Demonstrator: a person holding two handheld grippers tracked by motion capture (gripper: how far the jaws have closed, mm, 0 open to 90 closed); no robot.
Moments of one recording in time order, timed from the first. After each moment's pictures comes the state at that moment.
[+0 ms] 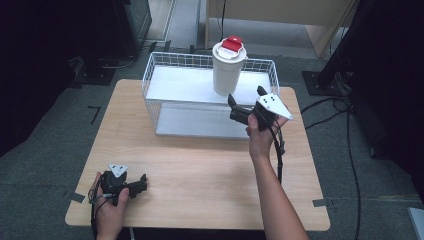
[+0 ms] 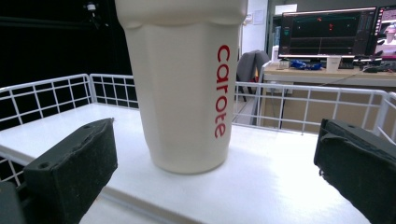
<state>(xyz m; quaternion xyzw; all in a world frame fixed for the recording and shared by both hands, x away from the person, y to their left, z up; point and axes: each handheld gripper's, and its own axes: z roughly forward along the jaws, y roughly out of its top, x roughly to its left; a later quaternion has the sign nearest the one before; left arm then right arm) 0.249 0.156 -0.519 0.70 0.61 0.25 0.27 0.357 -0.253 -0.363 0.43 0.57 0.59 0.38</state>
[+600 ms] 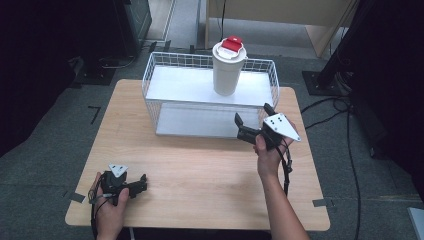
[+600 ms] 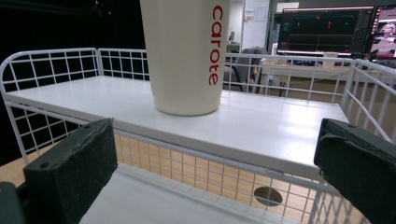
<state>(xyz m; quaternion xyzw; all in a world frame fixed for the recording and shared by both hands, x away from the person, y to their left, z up) 0.249 0.156 -0.519 0.70 0.61 0.25 0.27 0.315 -0.272 -0.388 0.42 0.58 0.58 0.39</state>
